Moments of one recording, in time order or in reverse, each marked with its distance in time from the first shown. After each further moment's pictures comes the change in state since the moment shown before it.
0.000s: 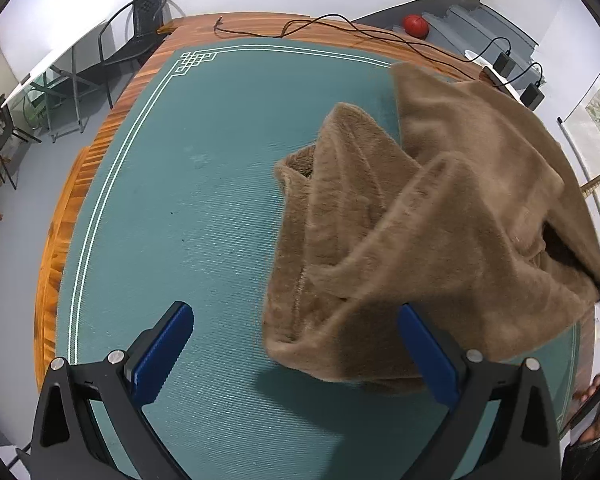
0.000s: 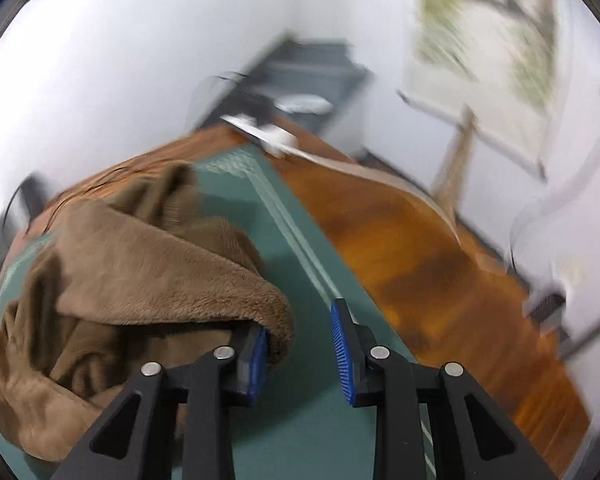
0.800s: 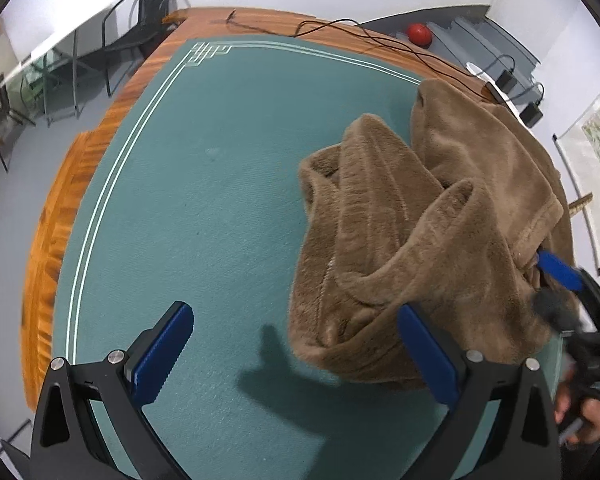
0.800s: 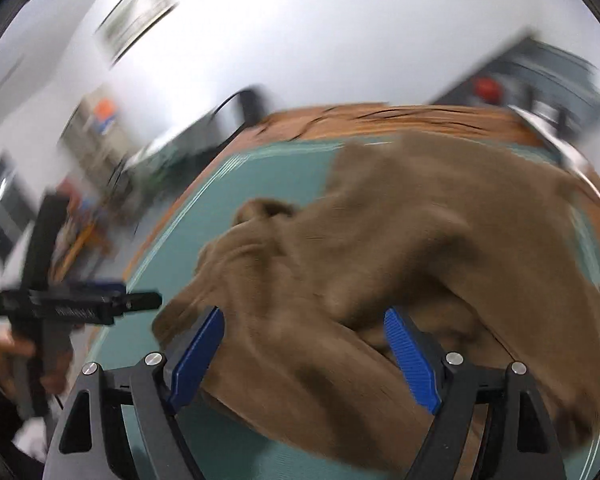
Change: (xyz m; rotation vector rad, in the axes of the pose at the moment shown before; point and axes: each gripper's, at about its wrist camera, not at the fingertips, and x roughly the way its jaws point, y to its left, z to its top) left arm -0.003 0.035 -0.003 -0.080 0.019 -0.082; right arm -0.039 0.233 -0.056 -0.674 0.155 0.741
